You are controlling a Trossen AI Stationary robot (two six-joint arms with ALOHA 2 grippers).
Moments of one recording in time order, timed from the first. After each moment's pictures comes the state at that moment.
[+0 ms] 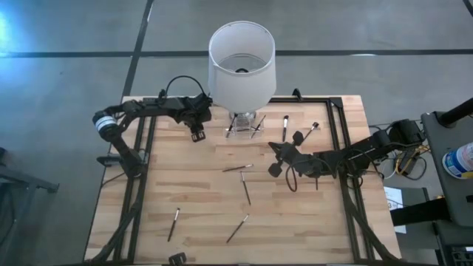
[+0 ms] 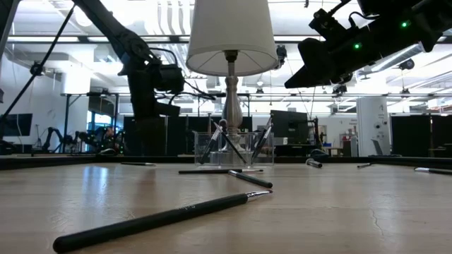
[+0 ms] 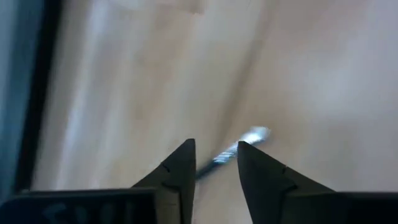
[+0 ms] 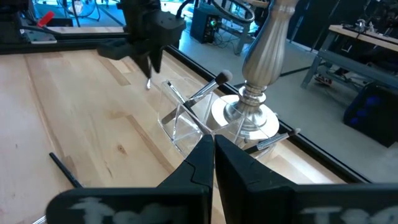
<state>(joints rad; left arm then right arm) 0.64 1.64 0.99 -0.59 -0.13 0.35 0.20 1.34 0.50 0.45 0.88 0.16</state>
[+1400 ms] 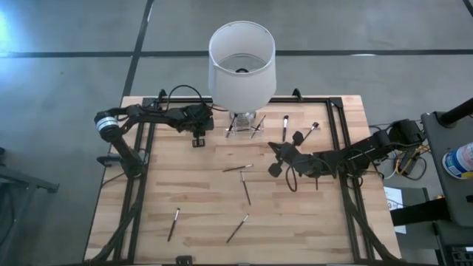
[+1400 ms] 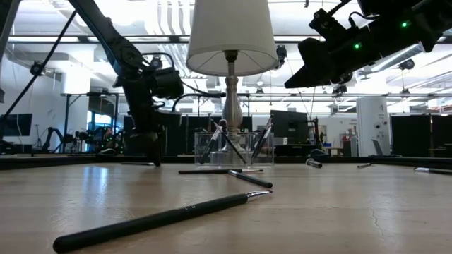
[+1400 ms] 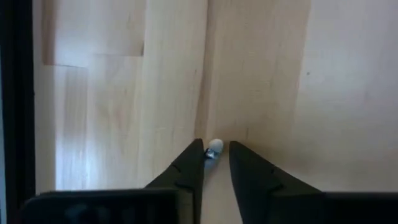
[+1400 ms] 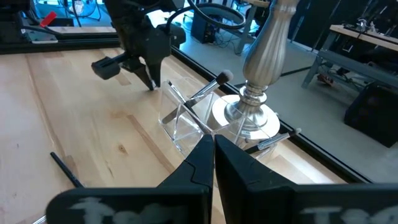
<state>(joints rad) 0.58 1.65 0.85 -0.31 -0.17 0.55 0.20 1.34 0.50 0.45 0.88 0.16</state>
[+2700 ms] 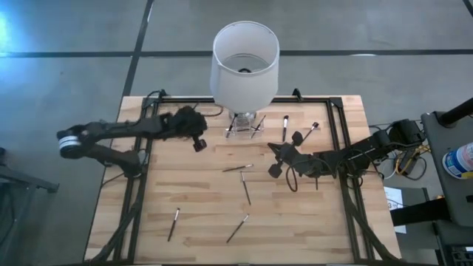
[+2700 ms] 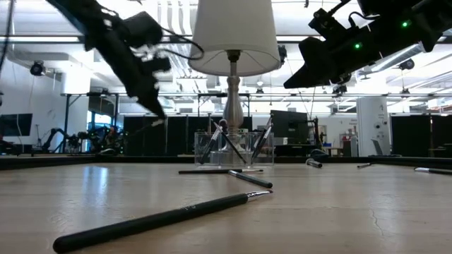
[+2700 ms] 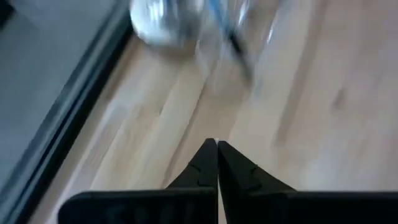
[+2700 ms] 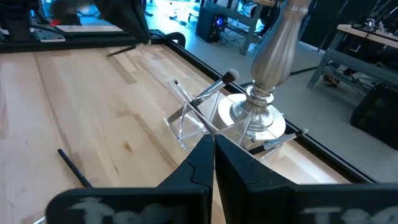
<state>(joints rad) 0.40 1.21 0.74 -0.30 -0.18 0.13 0.21 1.34 0.50 0.45 0.86 0.15</state>
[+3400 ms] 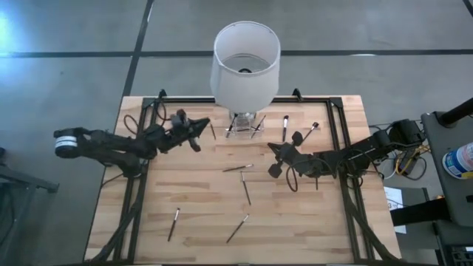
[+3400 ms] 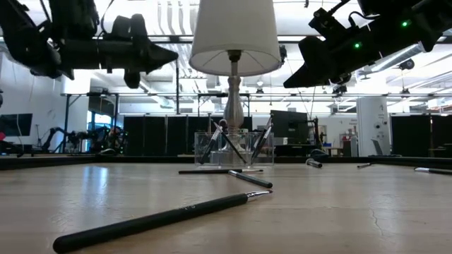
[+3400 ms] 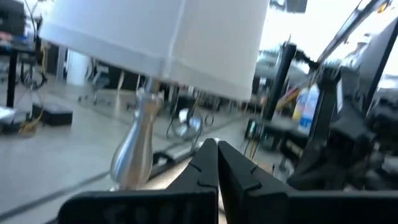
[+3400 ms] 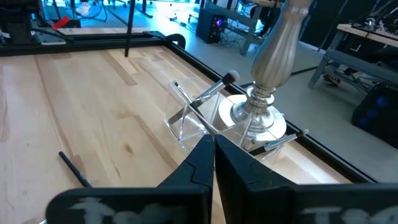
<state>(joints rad) 0.28 1.14 0.25 1.16 -0.18 -0.20 0.21 1.34 0.50 0.45 0.86 0.16</state>
